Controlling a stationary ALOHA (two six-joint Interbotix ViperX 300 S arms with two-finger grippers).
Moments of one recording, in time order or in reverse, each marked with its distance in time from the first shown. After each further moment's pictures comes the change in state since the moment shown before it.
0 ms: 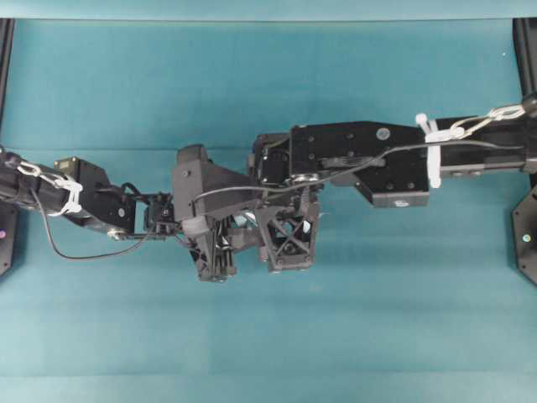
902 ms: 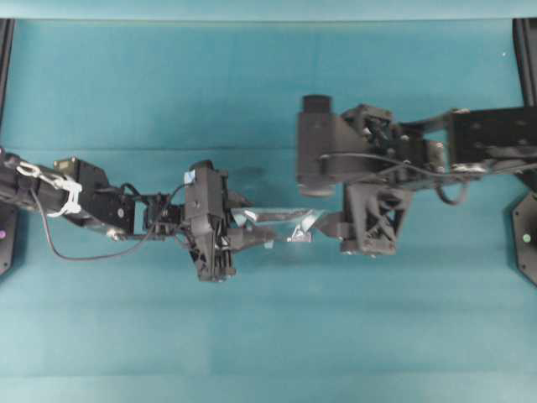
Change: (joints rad) left arm 0.000 0.000 0.002 0.002 0.000 0.009; right arm -0.006 -0.431 0.463 -0.044 -0.414 0.161
